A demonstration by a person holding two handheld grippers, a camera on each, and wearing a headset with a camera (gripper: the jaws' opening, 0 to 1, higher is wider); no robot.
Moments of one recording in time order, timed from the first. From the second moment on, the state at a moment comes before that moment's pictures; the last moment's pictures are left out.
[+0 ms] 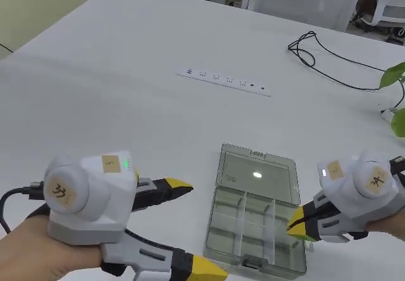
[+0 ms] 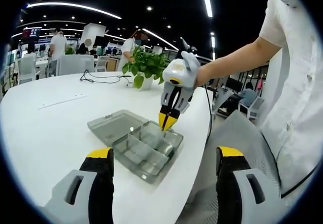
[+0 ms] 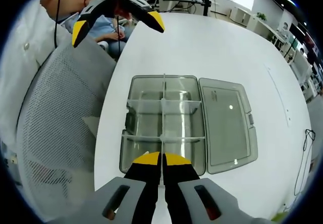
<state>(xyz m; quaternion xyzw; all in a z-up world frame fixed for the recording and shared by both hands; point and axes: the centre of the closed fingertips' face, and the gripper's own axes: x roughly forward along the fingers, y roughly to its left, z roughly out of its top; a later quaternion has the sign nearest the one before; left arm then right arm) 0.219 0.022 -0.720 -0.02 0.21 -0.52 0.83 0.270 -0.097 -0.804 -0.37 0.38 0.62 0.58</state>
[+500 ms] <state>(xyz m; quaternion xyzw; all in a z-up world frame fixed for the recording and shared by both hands) 0.220 0.020 -0.721 -0.03 0.21 -0.52 0.82 0.270 -0.097 -0.811 -0.39 0.38 0.61 0.57</state>
